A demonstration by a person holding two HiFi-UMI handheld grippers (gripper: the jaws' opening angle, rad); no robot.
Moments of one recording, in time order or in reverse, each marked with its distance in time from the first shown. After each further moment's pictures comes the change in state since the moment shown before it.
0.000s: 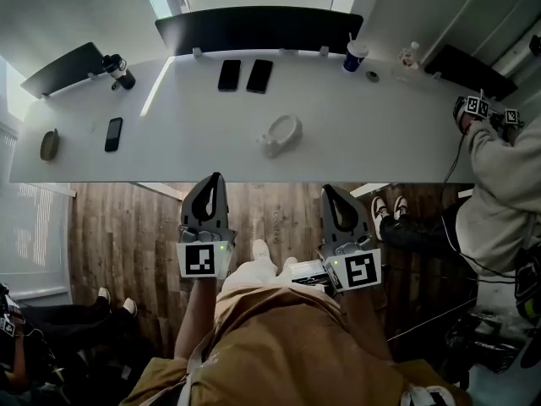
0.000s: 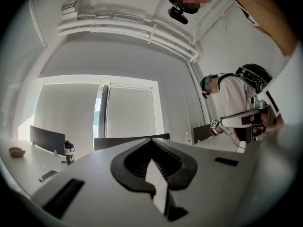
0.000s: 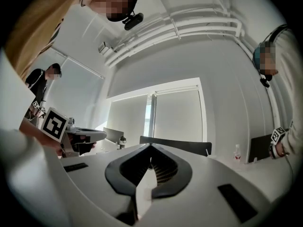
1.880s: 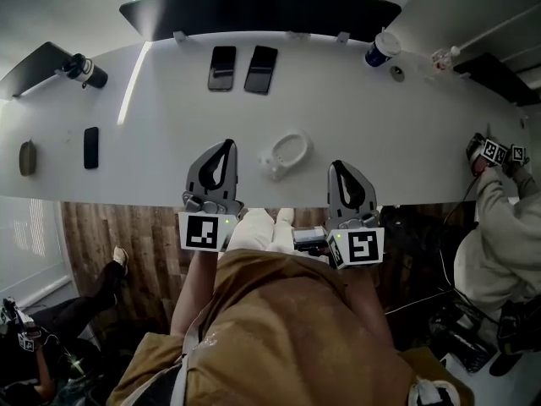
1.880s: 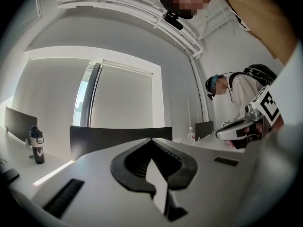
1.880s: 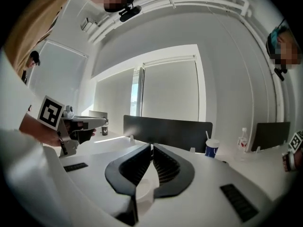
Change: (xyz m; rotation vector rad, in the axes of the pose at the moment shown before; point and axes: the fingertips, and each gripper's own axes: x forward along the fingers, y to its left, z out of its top) left arm 0.216 0.054 -0.063 -0.043 0.085 -0.131; right arm 0.191 -0.102 -0.081 0.007 0.211 -0.064
